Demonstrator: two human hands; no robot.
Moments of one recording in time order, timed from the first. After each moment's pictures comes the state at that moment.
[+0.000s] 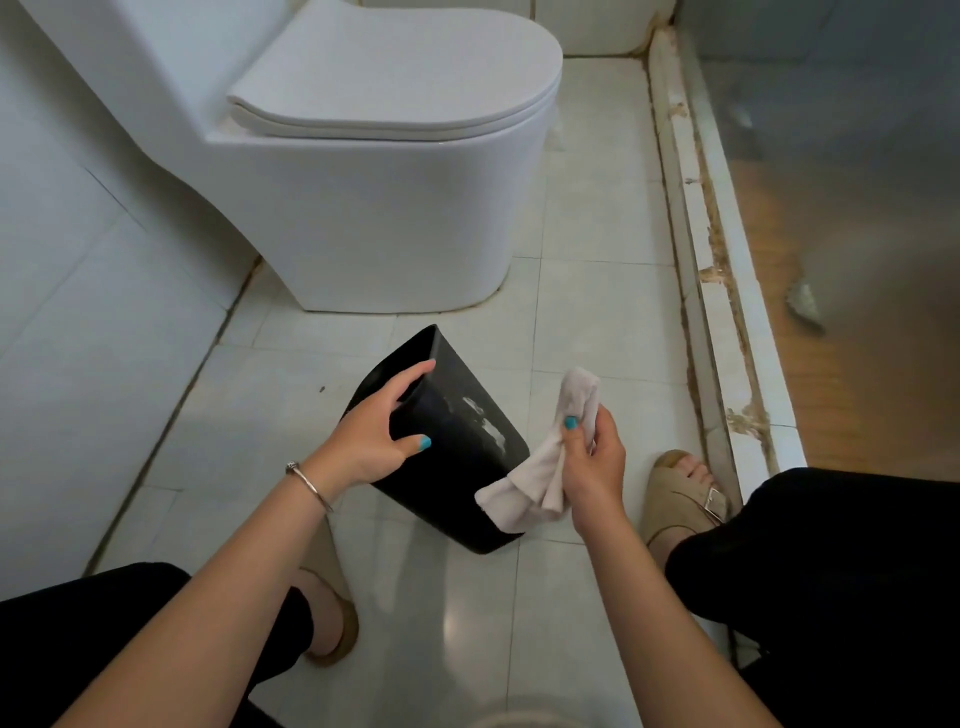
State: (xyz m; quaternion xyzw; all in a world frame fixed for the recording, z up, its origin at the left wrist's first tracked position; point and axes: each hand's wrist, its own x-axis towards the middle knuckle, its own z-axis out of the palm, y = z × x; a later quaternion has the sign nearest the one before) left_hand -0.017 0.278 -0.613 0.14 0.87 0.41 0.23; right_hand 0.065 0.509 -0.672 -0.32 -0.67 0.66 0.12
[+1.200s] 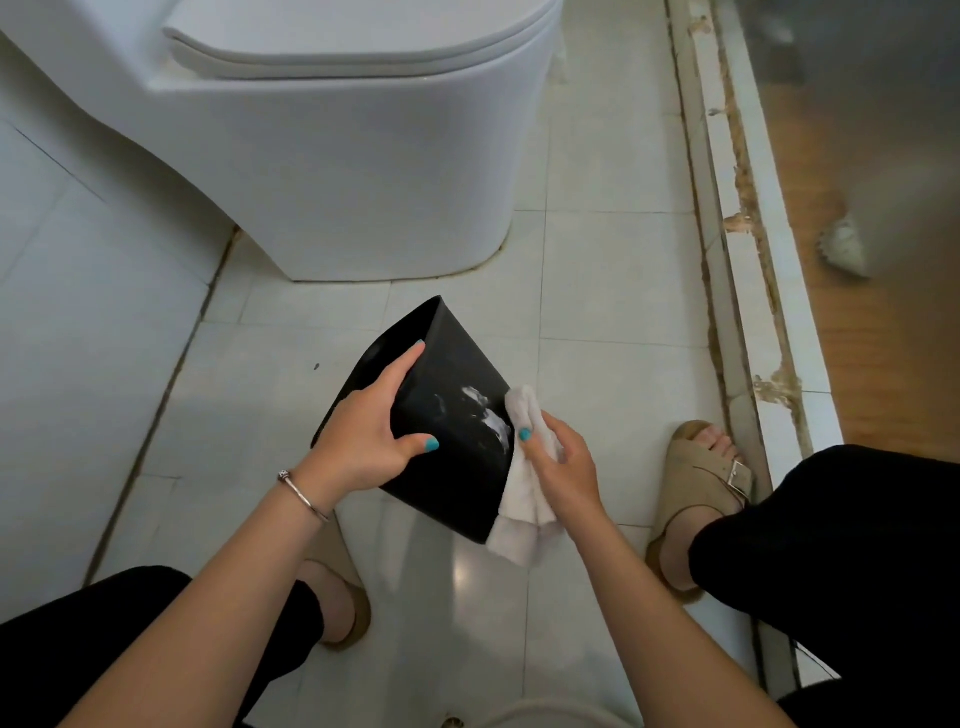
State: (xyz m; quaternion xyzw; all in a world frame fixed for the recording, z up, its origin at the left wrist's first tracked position) left_hand -0.020 0.279 -0.617 0.14 0.92 0.32 0.19; right_hand 0.063 0.490 -0.735 -0.29 -0.72 0.62 -0.04
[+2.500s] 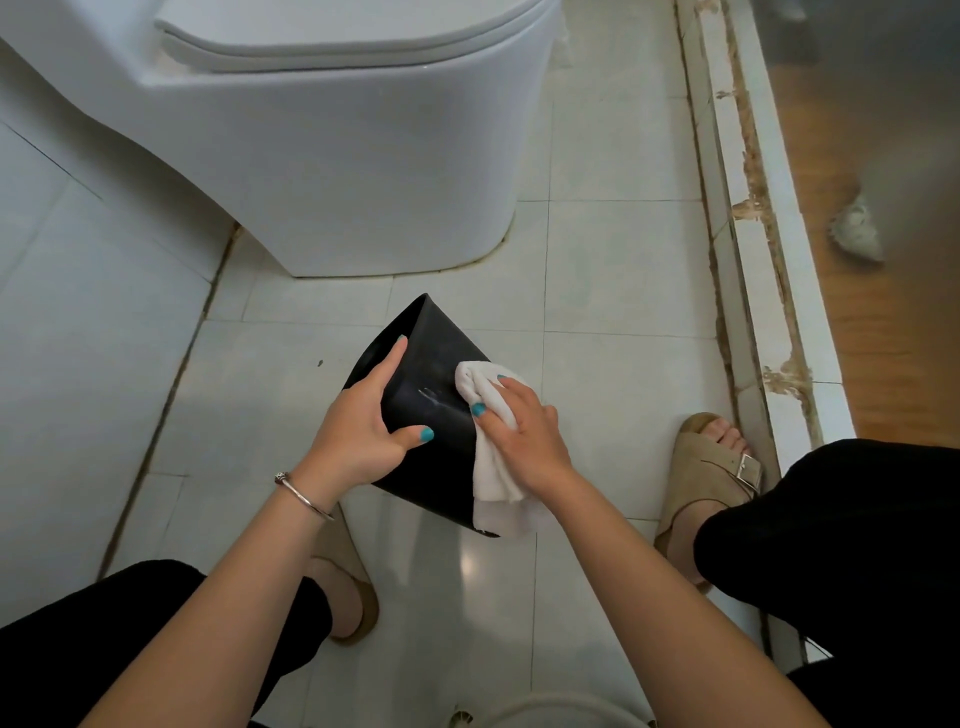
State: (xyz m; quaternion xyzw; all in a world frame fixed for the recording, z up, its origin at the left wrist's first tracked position) left_hand -0.025 0.274 -0.626 0.10 0.92 0.34 0.18; right_hand 0.025 0.465 -0.715 -0.17 -0.83 0.52 -0.14
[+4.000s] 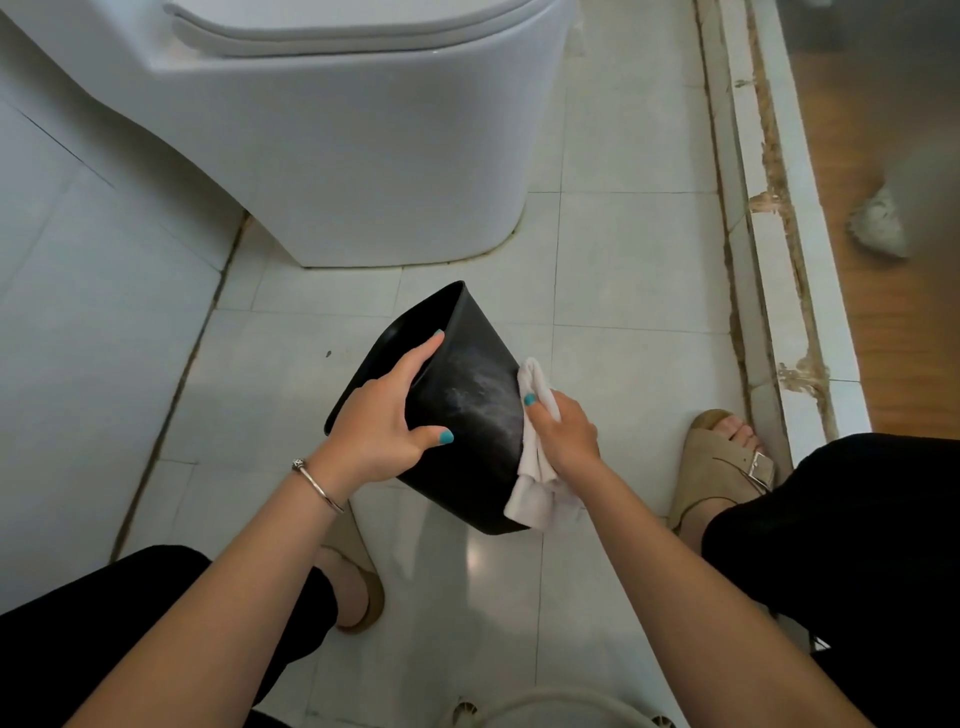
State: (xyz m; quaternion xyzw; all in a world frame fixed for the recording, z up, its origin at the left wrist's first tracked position) left_hand -0.020 0.284 -0.614 0.15 0.92 0.30 0.19; right_hand 0.023 0.489 -0.745 -0.30 -0.77 0.53 -0.15
